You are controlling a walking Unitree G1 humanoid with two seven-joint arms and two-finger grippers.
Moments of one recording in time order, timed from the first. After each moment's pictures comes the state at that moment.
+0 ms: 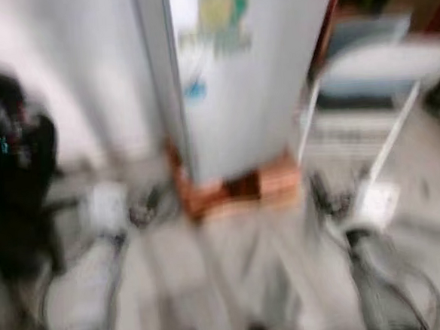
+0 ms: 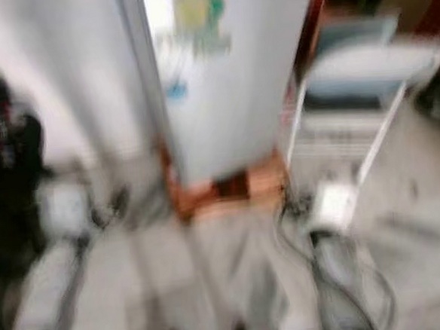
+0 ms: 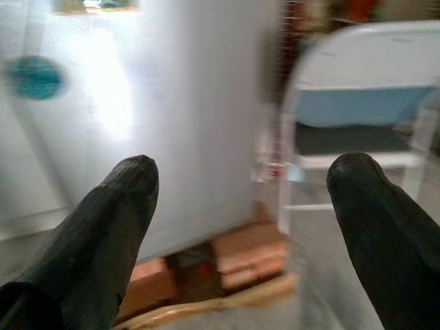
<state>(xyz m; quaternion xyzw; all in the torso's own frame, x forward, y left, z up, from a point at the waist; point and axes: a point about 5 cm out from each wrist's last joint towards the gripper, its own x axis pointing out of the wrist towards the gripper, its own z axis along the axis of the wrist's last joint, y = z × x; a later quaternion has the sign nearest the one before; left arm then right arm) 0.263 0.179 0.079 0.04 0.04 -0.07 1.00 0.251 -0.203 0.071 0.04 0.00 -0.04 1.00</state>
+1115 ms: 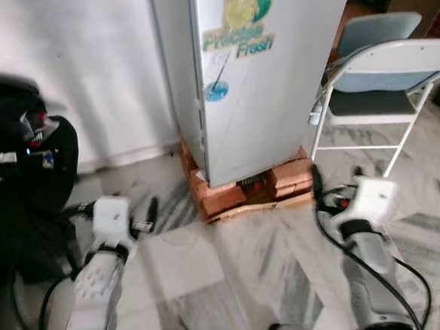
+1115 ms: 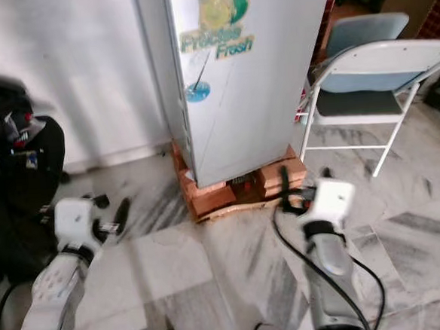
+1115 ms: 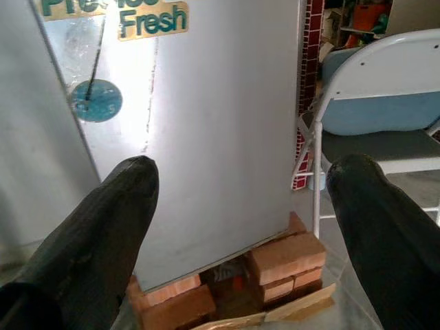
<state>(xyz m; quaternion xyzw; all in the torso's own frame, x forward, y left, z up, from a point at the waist) 0.252 0.190 0.059 0.05 0.07 -0.06 1.00 0.261 -0.189 0.078 0.05 -0.02 -0.03 1.00</state>
